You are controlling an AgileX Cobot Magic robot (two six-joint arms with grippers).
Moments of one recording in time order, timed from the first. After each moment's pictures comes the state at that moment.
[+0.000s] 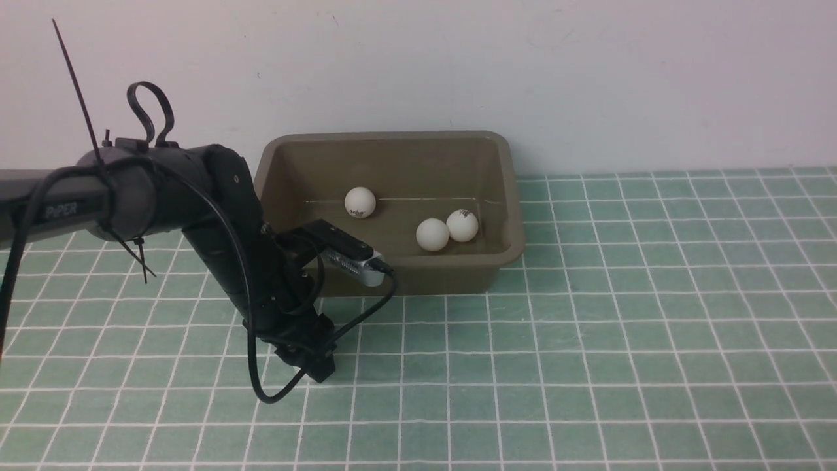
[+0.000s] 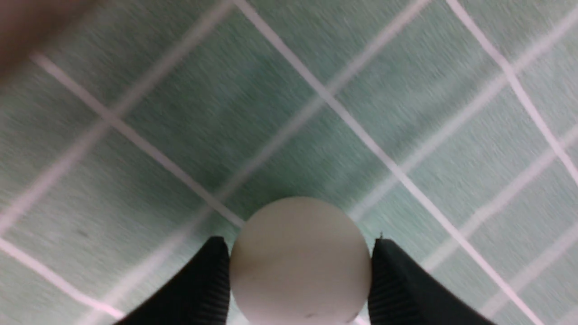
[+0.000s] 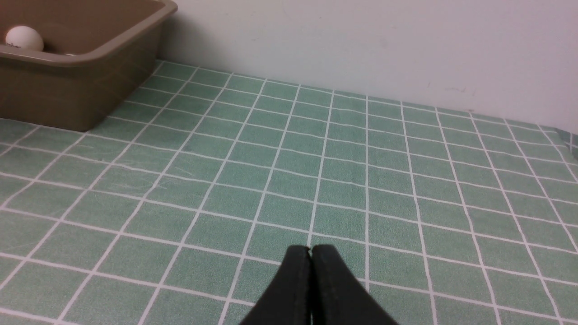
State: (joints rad) right arm 0.01 -0.01 0.02 0.20 0.39 -0.35; left arm -0.24 1.99 -1.29 -0.35 0.94 0.70
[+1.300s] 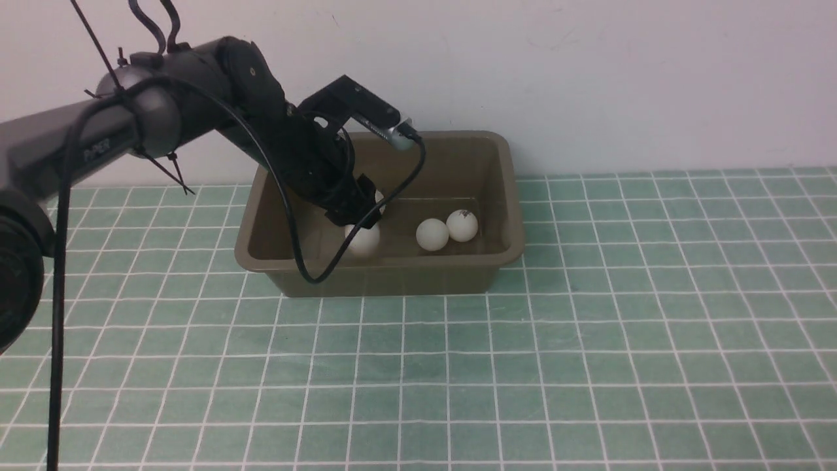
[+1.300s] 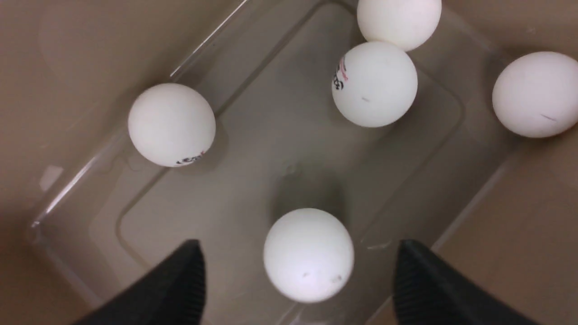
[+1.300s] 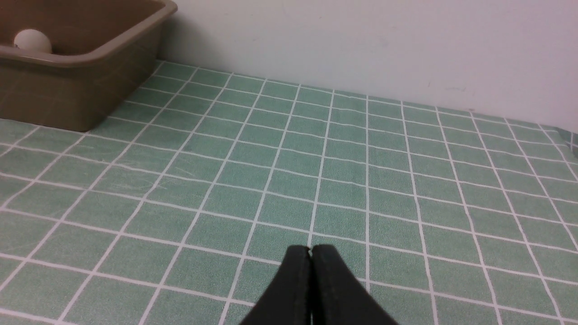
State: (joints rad) right arm 0.01 -0.01 0.02 0.20 0.39 -0.35; left arm -0.24 2.10 -1.73 -0.40 0.80 0.76
